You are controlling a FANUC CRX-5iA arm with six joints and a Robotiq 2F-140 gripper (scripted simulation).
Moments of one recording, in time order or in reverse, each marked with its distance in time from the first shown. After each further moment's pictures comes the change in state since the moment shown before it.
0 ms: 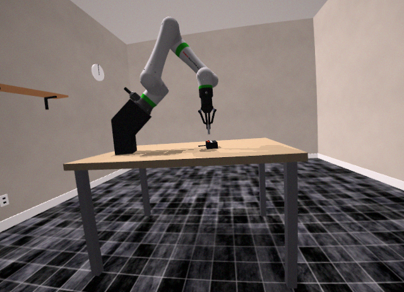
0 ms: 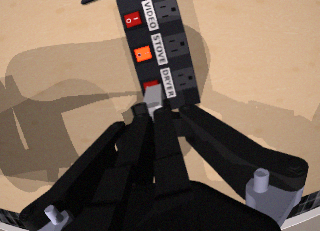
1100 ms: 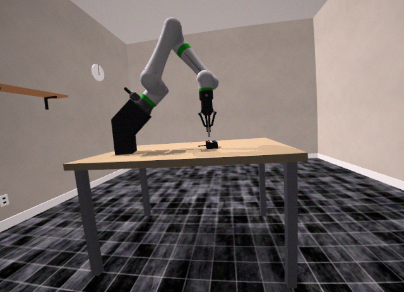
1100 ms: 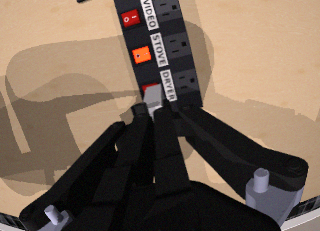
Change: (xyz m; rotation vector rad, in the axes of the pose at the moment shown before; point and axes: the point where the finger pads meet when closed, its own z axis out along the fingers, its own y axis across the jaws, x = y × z) arm -0.001 0.000 0.017 0.000 0.000 0.000
